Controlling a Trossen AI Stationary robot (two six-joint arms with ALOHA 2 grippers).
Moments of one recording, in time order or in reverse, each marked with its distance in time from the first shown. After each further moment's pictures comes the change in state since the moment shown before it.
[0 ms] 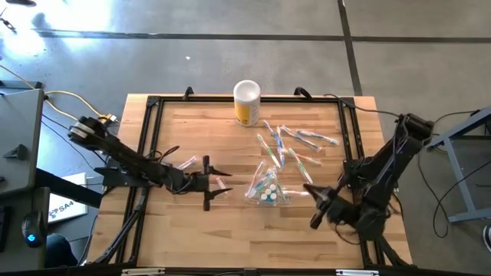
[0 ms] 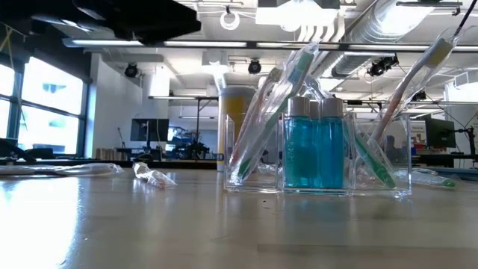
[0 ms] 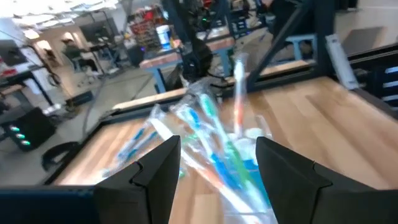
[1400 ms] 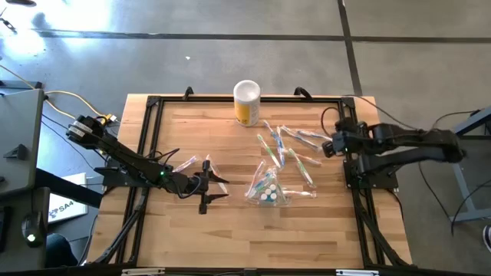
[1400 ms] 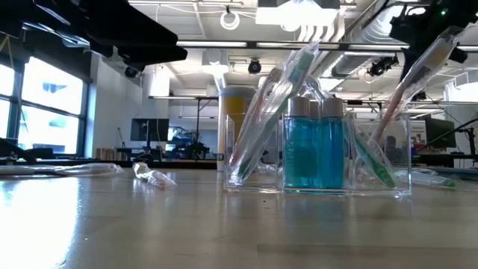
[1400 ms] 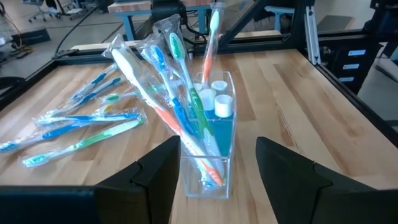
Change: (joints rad) left arm -0.023 -0.038 0.000 -0.242 0.059 -0.284; right arm -0.984 -0.535 0.000 -1.515 -0.937 1.126
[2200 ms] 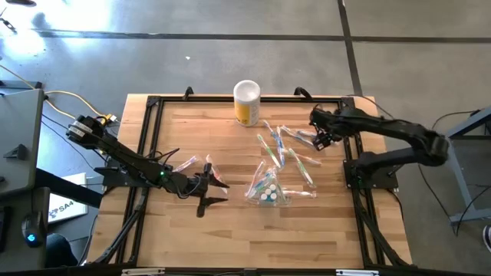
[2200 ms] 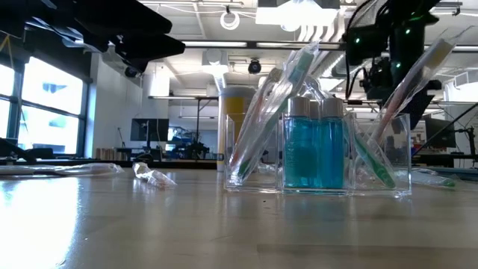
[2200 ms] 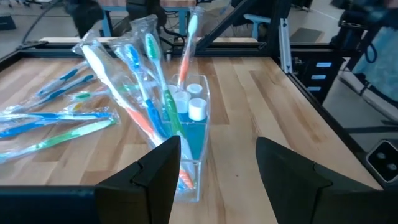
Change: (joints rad) left arm -0.001 0.000 0.000 0.019 0.090 -0.065; right arm -0.508 0.403 0.000 0.067 -0.301 -0.369
